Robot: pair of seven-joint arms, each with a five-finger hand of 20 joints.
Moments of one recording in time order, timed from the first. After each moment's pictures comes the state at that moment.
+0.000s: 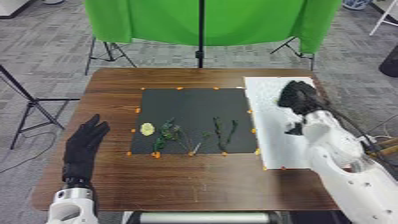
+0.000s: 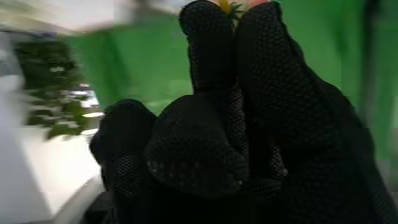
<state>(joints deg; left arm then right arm) 124.4 -71.6 -94.5 -116.1 56.3 14.1 14.3 -83.7 -51.4 70.9 -101.4 -131.7 1.6 20.1</state>
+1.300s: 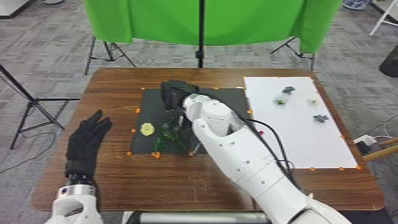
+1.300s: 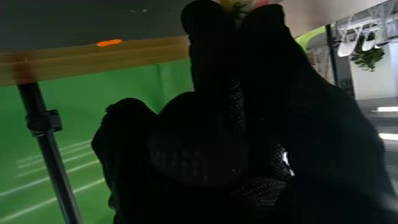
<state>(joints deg) 122.5 -71.5 -93.5 -115.3 56.3 13.4 15.5 -60.2 -90.7 53.1 -71.4 -150.1 -15.4 3.7</state>
